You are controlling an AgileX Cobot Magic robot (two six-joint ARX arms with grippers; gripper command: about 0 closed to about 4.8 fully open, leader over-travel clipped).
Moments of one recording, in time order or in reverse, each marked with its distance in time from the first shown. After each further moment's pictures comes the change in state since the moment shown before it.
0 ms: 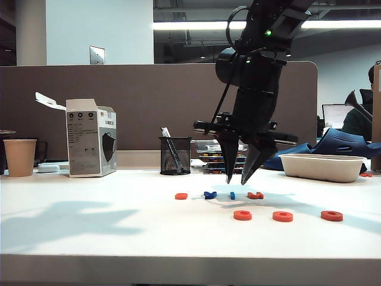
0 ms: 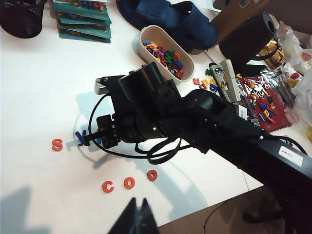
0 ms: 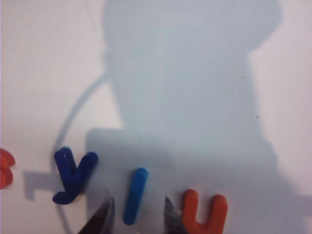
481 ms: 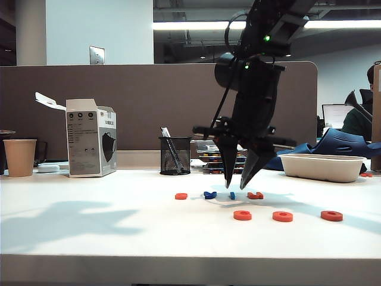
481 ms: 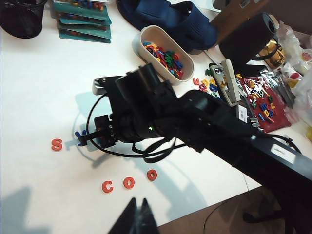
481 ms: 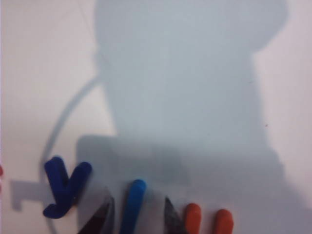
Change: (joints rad) left arm 0.000 0.000 0.000 0.000 0.000 0.000; right arm 0.000 0.023 0.001 0.017 -0.002 0.000
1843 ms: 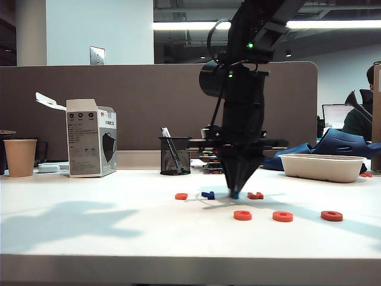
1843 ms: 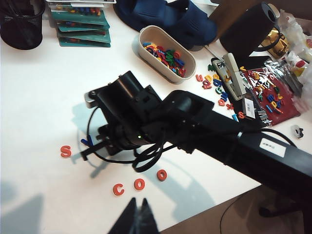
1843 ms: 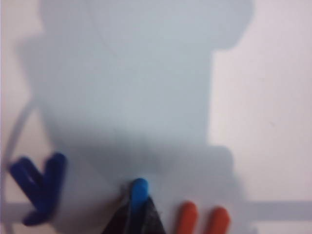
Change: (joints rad) left arm 0.000 0.000 0.000 0.000 0.000 0.087; right arm 0.044 0.052 0.056 -0.072 0.130 -0.050
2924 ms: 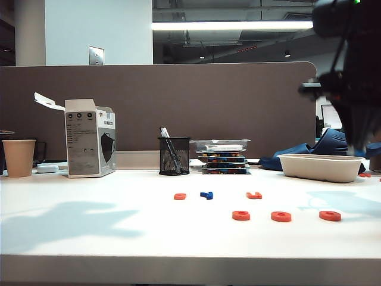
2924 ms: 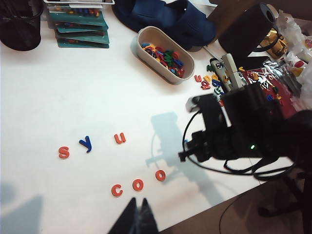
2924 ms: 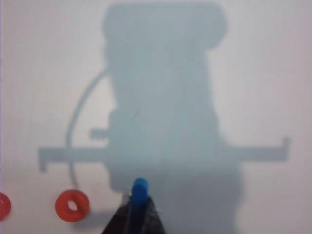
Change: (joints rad) left arm 0.000 0.000 0.000 0.003 0.000 0.000; right arm -0.289 -0.538 -0.467 -0.044 -0.020 -0.080
